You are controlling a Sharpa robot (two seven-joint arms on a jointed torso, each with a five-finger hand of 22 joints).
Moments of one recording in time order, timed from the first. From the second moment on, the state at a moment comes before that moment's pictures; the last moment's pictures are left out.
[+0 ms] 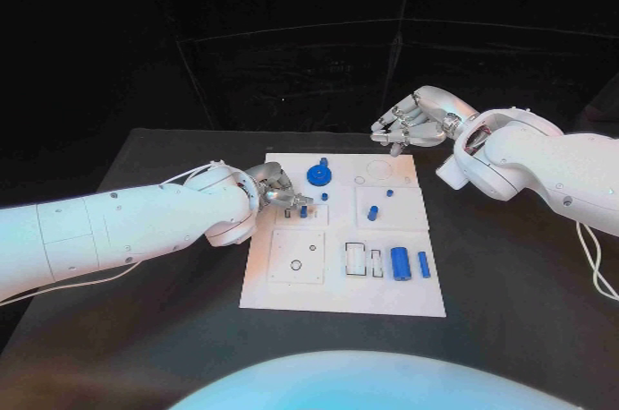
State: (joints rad) left arm 1.22 -0.74 -0.16 1.52 -1.05 -0.31 -0.49; left_hand 0.90 -0.12 0.32 0.12 0.14 1.03 0.02 0.65 0.41 1.39 -0.05 1.28 1.16 1.47 -0.09 1.57 1.31 0.06 1.47 0.02 1.40 1.31; right arm 1.29 -0.78 -0.03 1.42 -0.94 -0.26 0.06; right_hand 1.49 0.05 -0.16 0.24 0.29 1.02 0.16 0.08 0.07 1.31 0.09 0.07 0.18 1.40 0.02 0.20 0.29 0.17 1.26 0.12 0.32 0.11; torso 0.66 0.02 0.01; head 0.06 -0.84
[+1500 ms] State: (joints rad) left arm 1.35 -0.48 -0.11 0.98 -1.03 0.25 -0.53; left_hand 1.00 -0.07 0.10 0.20 0.14 0.90 0.08 0.57 0.34 1.26 0.01 1.15 0.97 1.46 -0.06 1.57 1.31 0.06 1.47 0.04 1.32 1.31; right arm 1.29 -0.77 -0.03 1.41 -0.94 -0.26 0.06; right_hand 1.49 0.05 -0.16 0.24 0.29 1.02 0.16 0.08 0.07 1.31 0.09 0.07 0.18 1.40 0.02 0.20 0.29 0.17 1.26 0.12 0.32 0.11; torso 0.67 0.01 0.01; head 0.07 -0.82
